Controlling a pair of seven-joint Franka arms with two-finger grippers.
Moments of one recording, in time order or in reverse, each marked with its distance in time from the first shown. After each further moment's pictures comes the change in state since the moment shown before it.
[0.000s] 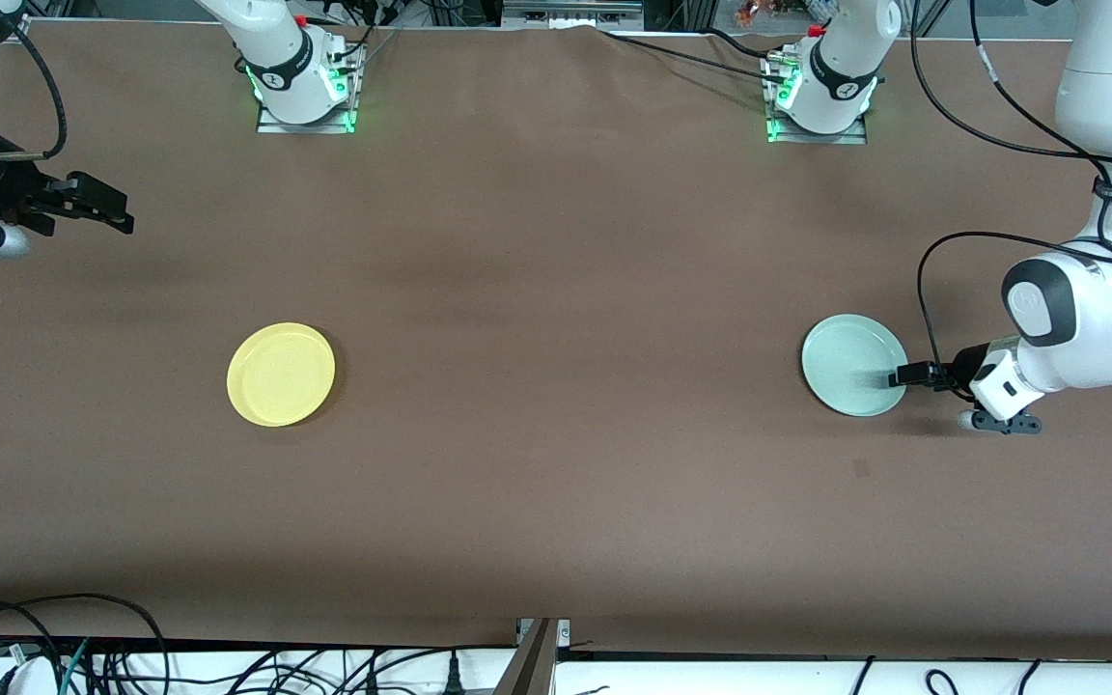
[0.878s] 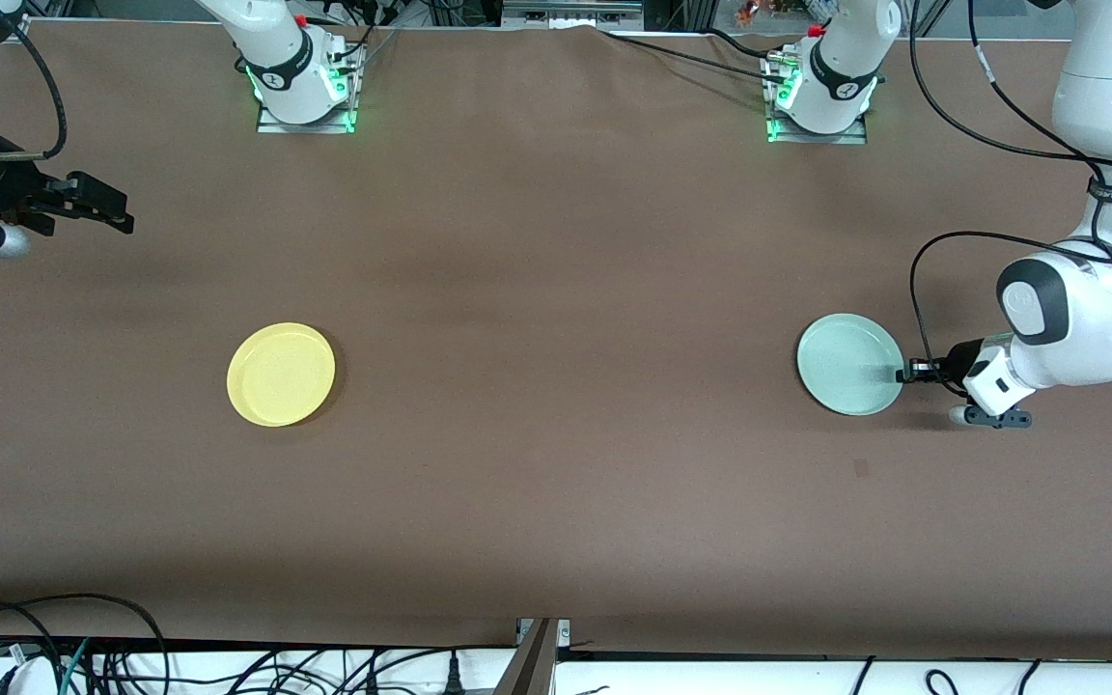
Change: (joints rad) left arm 0.000 -0.003 0.005 -0.018 -0.001 -0.014 0.003; right arm 0.000 0.000 0.000 0.000 0.000 0.000 0.000
